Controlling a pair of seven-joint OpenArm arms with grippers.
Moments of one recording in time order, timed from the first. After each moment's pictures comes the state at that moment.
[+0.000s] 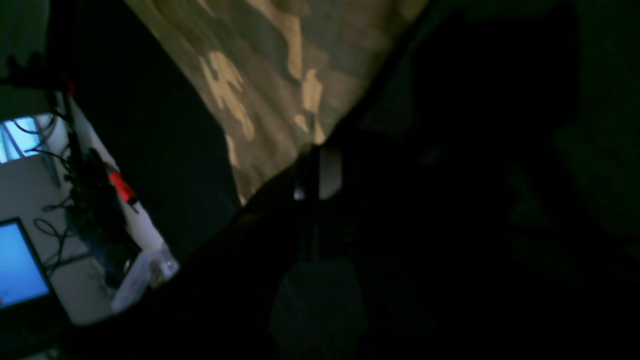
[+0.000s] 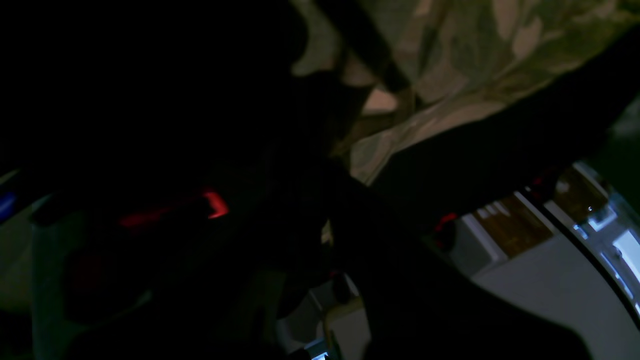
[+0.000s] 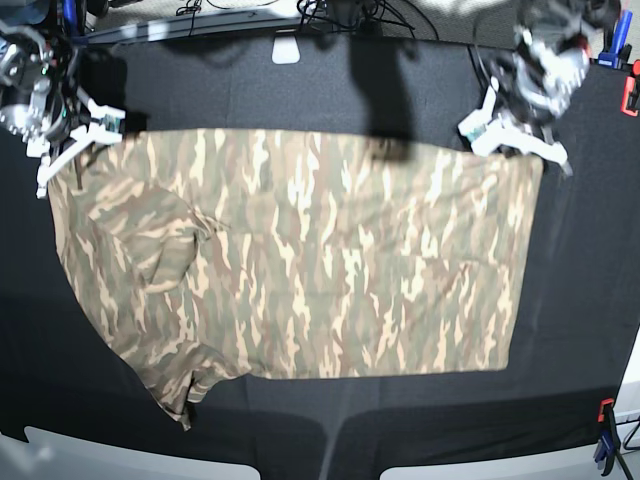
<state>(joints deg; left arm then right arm) 24.4 -31.2 21.0 105.4 31.9 -5.7 36.0 -17.2 70.4 -34.1 108.7 -6.8 21.5 -51.8</state>
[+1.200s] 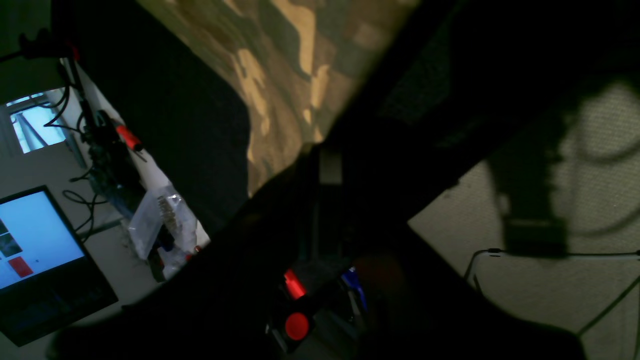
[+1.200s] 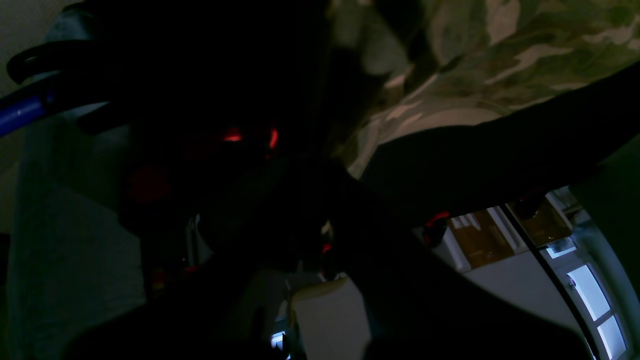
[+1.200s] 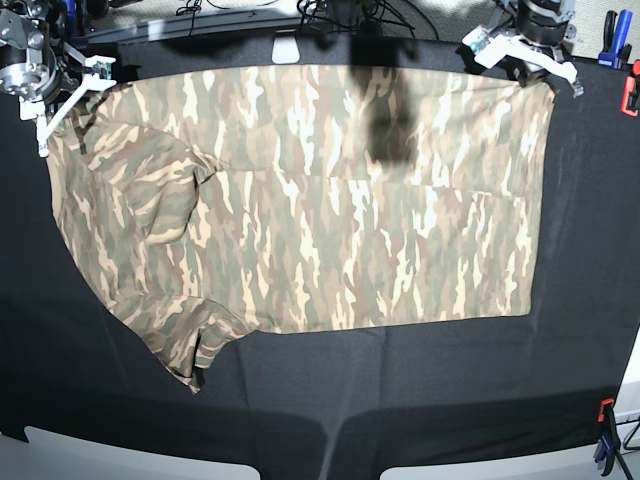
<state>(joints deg) 43.6 -34.5 20.9 115.5 40.6 0.3 40.5 -26.3 76.8 -34.1 113.9 -10.6 22.4 -54.1</state>
